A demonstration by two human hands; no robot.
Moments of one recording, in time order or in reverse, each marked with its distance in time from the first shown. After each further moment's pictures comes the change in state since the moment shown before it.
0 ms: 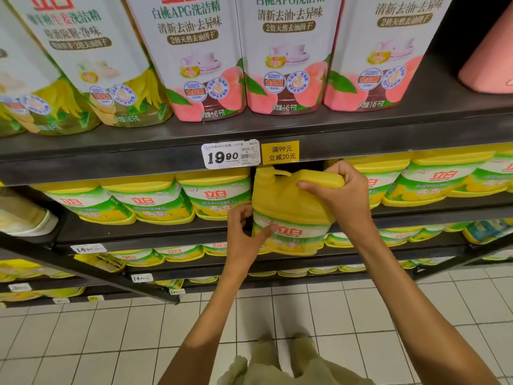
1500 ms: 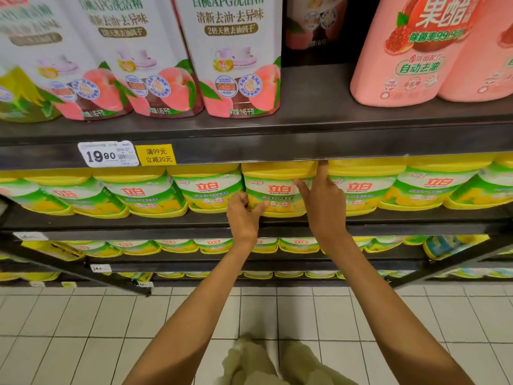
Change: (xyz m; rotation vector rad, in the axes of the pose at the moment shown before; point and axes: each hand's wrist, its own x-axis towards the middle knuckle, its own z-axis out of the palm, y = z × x) left_hand 0.041 0.023 0.200 0.170 0.330 -0.102; right_hand 0.053 0.077 -0.130 -0.799 0.019 -0.226
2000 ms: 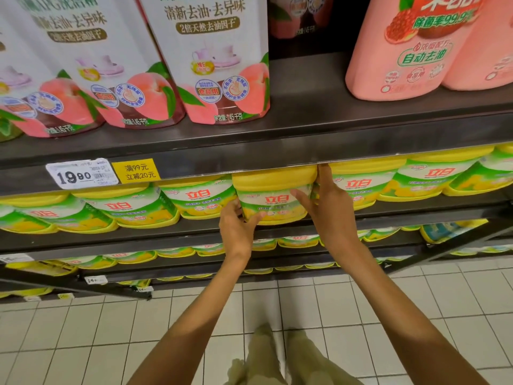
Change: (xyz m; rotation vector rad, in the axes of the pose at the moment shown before) left_hand -0.003 -0.006 -0.012 0.055 -0.081 -0.001; right_hand -0.005 0.009 -0.011 0.163 -0.117 0.037
